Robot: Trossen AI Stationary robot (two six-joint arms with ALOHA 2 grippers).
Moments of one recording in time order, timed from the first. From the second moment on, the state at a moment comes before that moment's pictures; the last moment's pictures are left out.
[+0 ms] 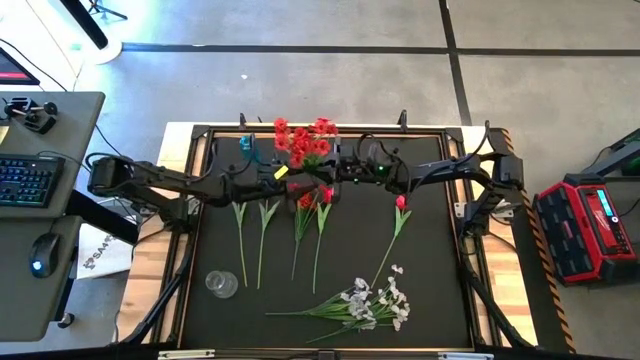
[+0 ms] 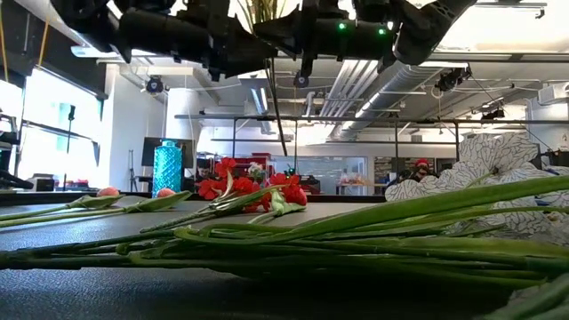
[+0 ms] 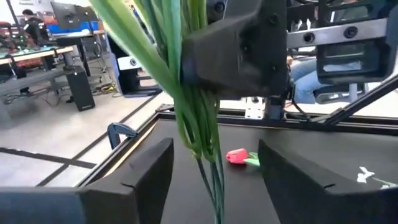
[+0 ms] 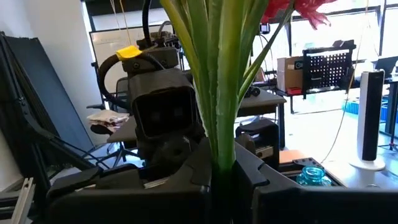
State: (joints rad) left arm 0.09 1.36 0.61 0.69 -0.20 0.06; right arm -0.20 1.70 0.97 0.88 -0.18 0.13
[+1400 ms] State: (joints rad) left arm 0.52 0.81 0.61 0.16 -0.51 0.11; right arm -0.13 1.62 0.97 0.30 0.19 0.31
